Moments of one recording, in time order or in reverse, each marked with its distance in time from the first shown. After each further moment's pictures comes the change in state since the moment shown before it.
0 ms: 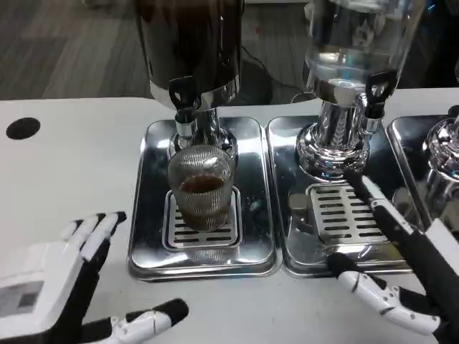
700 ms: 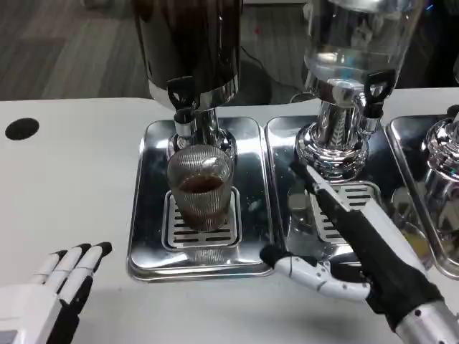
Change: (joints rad) left arm 0.227 -0.033 0.146 0.020 -0.077 -0.243 0.143; right arm -0.168 0.128 0.172 -0.019 -0.098 0.281 -0.025
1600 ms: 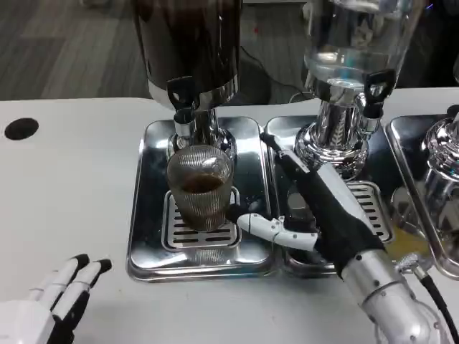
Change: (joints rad) left arm 0.067 -0.048 0.051 0.015 -0.032 -0.109 0.024; right arm -0.302 0.115 0.072 0.303 -0.056 0.087 -0.111
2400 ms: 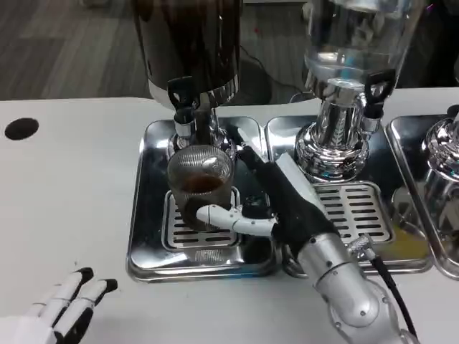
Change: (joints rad) left arm 0.071 -0.035 0.042 -0.012 -0.008 -0.089 0.000; right arm -0.138 0.107 0.060 0.163 0.002 0.033 -0.043
